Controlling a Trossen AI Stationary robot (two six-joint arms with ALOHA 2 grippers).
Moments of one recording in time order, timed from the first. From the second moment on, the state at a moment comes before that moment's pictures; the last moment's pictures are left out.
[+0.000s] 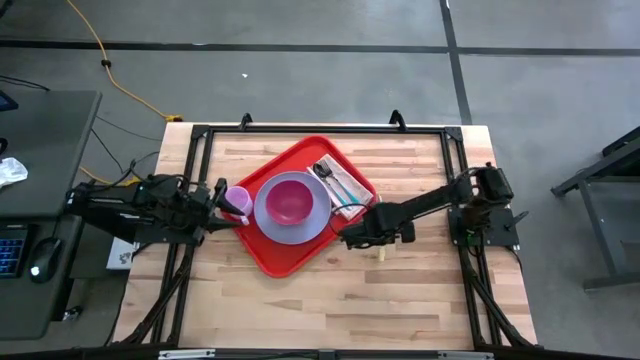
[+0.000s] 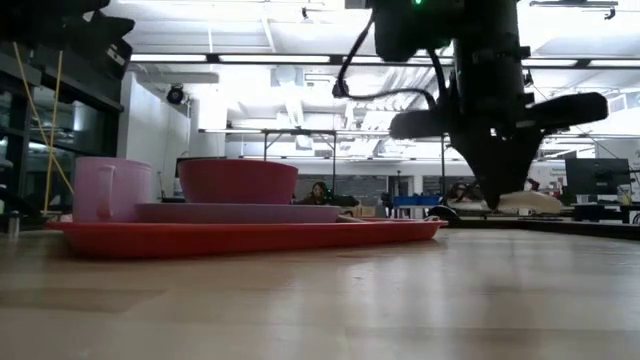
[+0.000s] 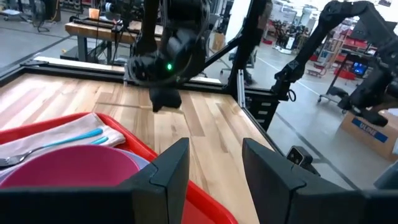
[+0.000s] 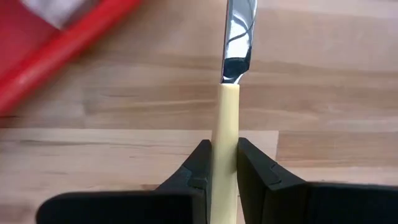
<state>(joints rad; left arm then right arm) -0.10 0.15 0.31 -0.24 0.14 -0.17 0.21 1.82 1.25 -1.10 0.10 1.75</state>
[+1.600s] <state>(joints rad) -0.10 0.15 0.31 -0.28 0.00 -0.24 -0.28 1.91 1.45 -0.83 0.17 0.54</state>
